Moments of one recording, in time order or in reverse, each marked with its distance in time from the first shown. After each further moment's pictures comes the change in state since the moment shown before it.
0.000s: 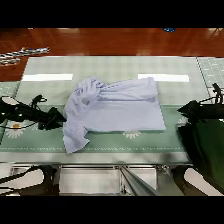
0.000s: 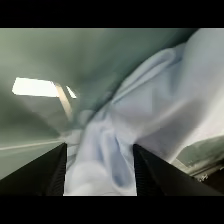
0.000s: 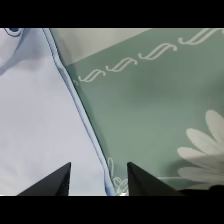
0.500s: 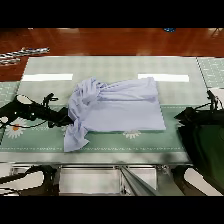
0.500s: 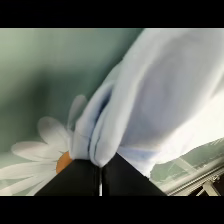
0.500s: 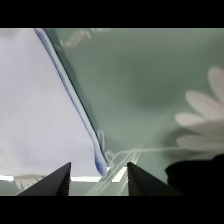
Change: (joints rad) left arm -0.143 -0.027 -0.012 -0.017 0.107 -0.008; right arm -0.001 0.005 -0.089 -0.040 0.038 0.029
